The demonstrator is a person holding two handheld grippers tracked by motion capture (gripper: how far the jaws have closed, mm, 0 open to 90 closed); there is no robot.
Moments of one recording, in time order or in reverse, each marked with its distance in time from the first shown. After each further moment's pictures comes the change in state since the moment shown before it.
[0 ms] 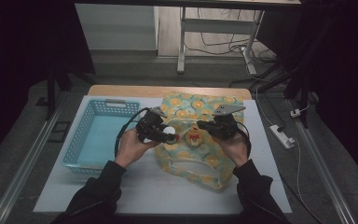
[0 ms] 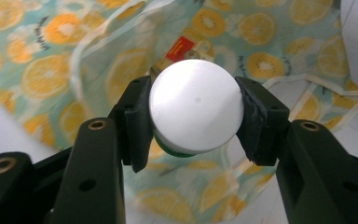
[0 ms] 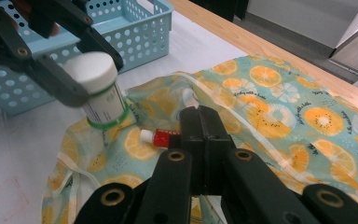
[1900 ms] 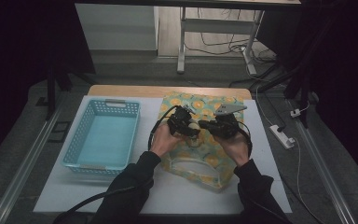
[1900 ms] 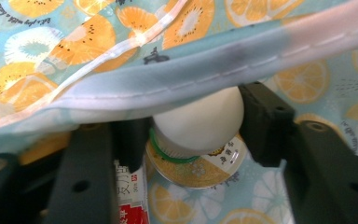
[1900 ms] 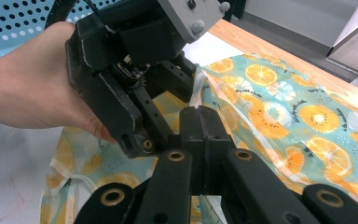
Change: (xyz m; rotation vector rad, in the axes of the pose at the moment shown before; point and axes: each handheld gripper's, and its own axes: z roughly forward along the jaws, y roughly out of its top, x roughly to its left) left arm 0.012 0.048 0.097 0.000 0.015 -0.018; right arm -0.005 -0.002 -0.001 0.000 -0.008 0.007
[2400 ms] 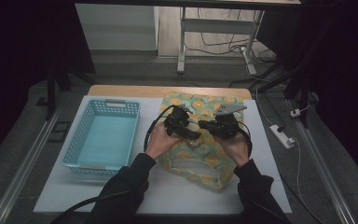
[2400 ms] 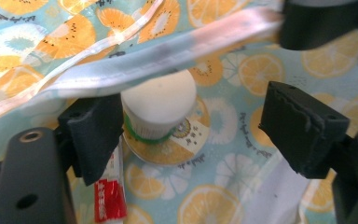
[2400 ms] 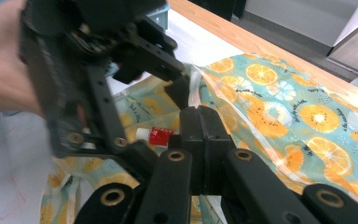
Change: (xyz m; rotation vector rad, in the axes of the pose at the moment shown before) left arm -0.012 -0.003 -0.028 -0.010 -0.062 -0.017; right arm 0.001 0.001 0.000 0.004 0.001 -0.002
